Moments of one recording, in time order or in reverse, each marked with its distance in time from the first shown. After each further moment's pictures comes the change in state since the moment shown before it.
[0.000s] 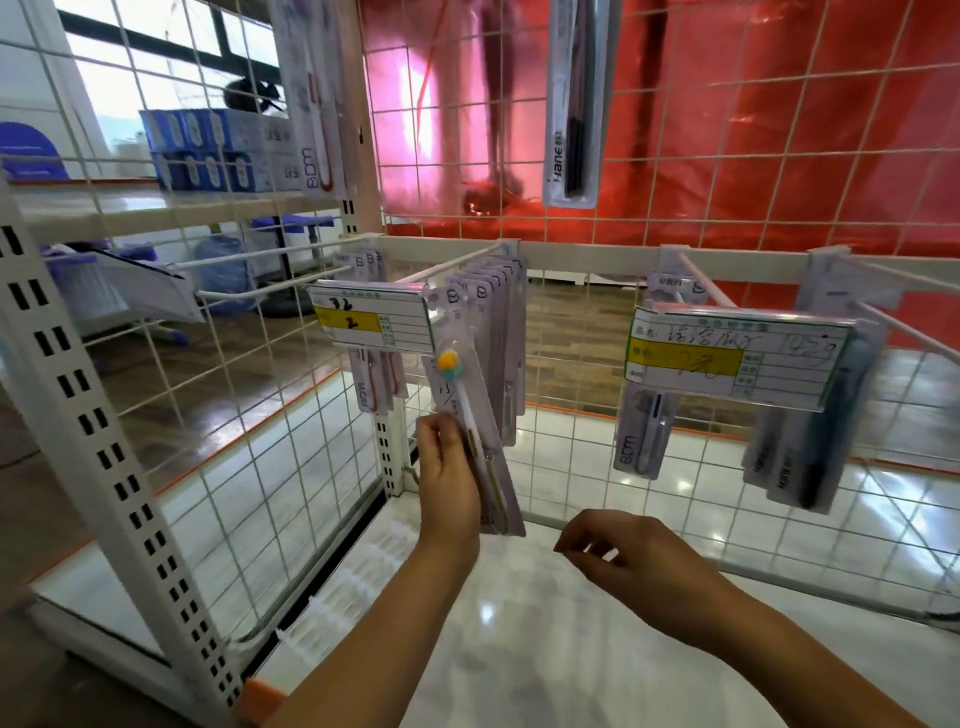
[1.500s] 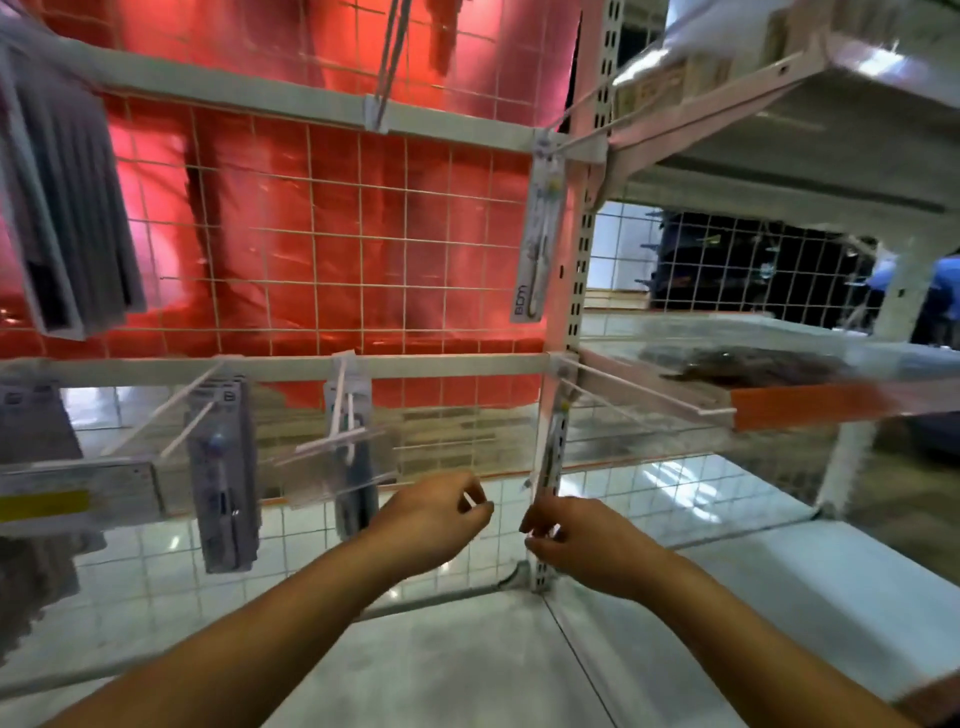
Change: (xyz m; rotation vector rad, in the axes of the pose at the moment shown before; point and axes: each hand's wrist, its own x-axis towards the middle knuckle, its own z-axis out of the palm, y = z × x) left_hand -0.161 0.075 0.269 0.968 -1.127 0.333; right_hand -0.233 0.086 -0.207 -0.269 0.343 0.536
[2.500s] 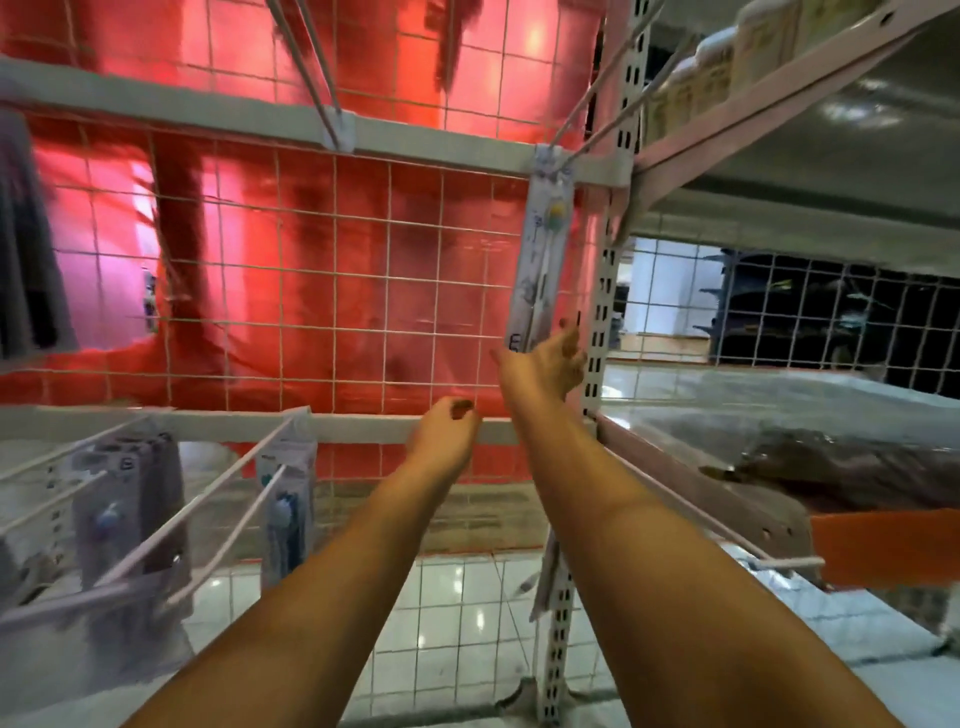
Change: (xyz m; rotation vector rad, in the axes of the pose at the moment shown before) left_hand 0.191 0.035 -0.021 -0.525 0.495 -0.152; right_hand 0.222 -0.014 -0.108 0.758 0.710 0.248
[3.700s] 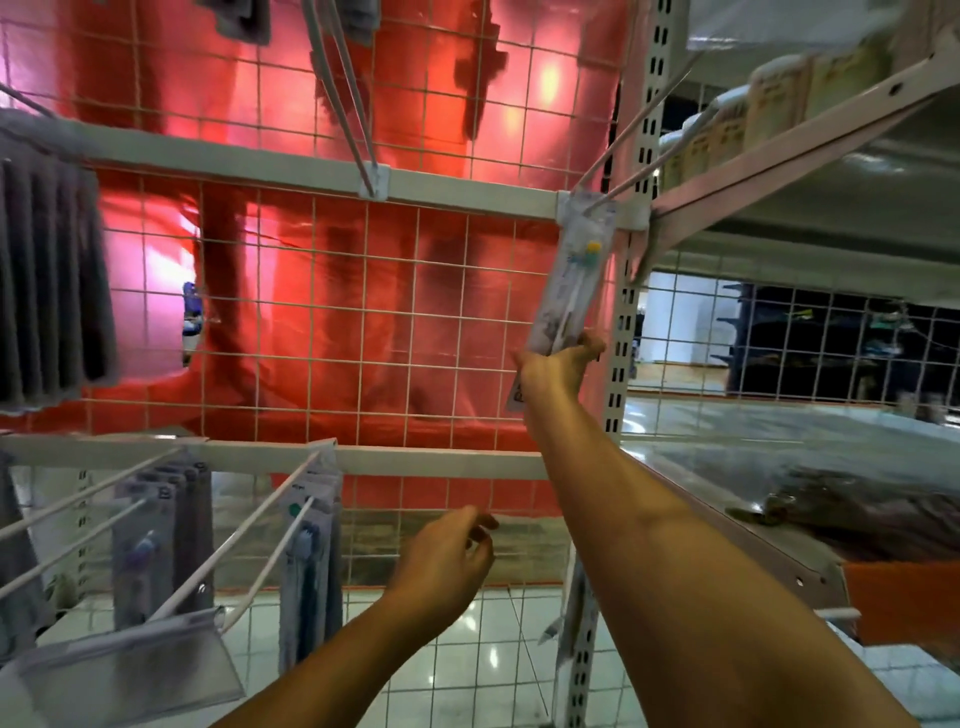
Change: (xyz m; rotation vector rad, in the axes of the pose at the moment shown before) left_hand -0.054 -0.057 -0.010 0.296 -0.155 0.244; right_hand -0.002 -0.032 0.005 0.553 -0.064 0.047
